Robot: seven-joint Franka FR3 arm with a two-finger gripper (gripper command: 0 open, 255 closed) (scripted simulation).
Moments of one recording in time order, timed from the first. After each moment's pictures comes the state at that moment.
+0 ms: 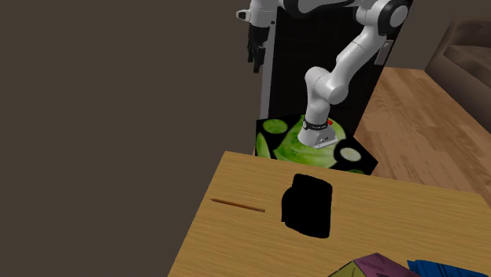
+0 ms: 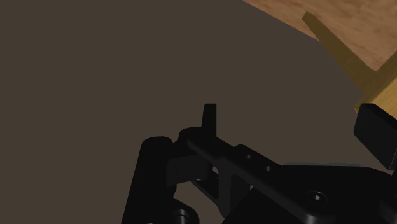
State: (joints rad) arm 0.02 -0.76 -0.02 -2.35 -0.11 1.71 0.02
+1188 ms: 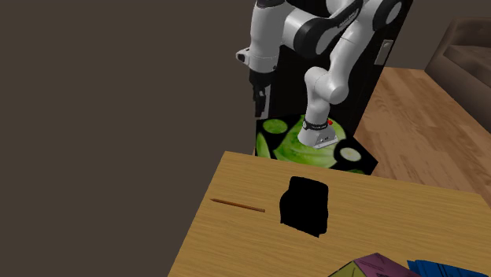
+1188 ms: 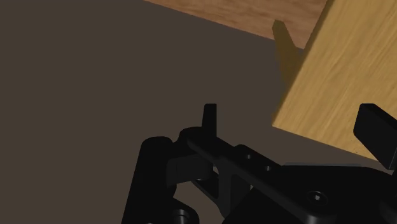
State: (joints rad) arm 0.06 -0.45 0.36 -2.27 0.01 1.81 0.58
